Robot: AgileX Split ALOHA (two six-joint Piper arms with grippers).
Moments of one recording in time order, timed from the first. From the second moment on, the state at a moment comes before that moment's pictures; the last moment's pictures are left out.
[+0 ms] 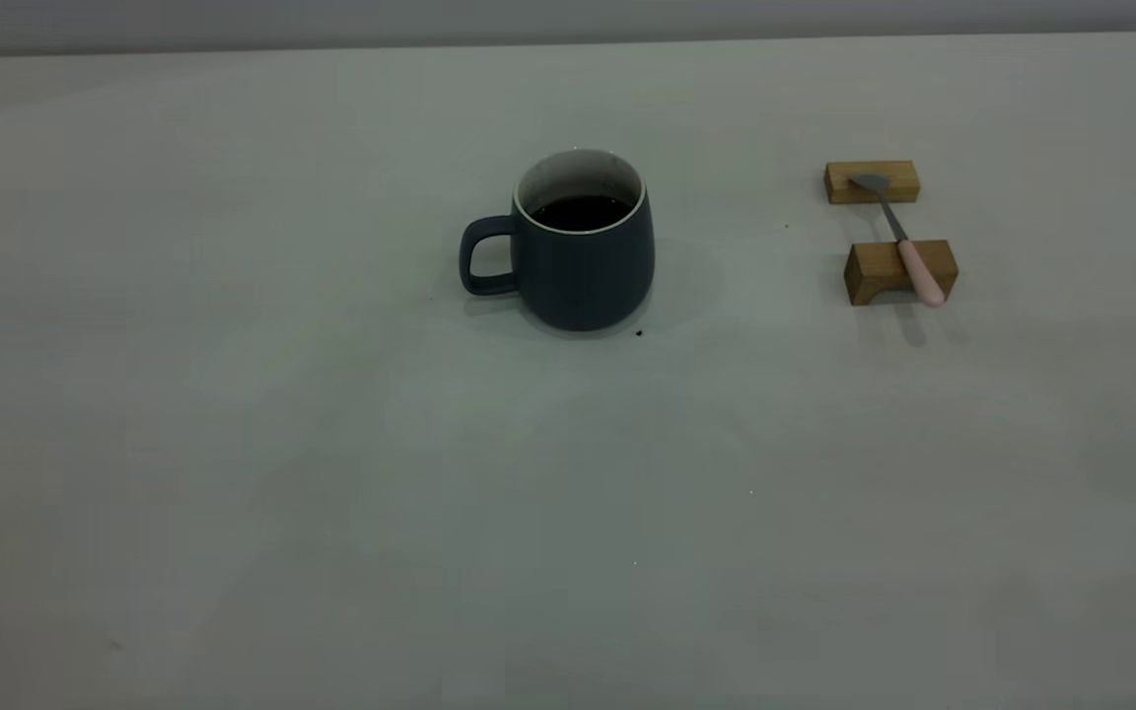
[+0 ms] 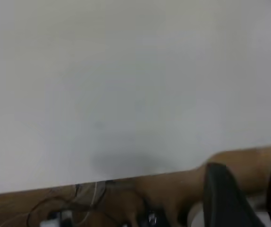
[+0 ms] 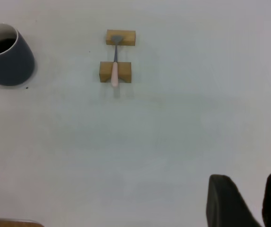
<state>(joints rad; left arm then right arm) -0.14 0.61 -0.82 0.08 1.17 -0.03 -0.03 0.02 -0.47 0.06 1.14 -0.11</state>
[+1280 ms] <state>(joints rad) 0.02 -0.02 -0.49 0.06 1.14 -0.04 -0.03 0.02 -0.47 0.06 1.14 -0.11</state>
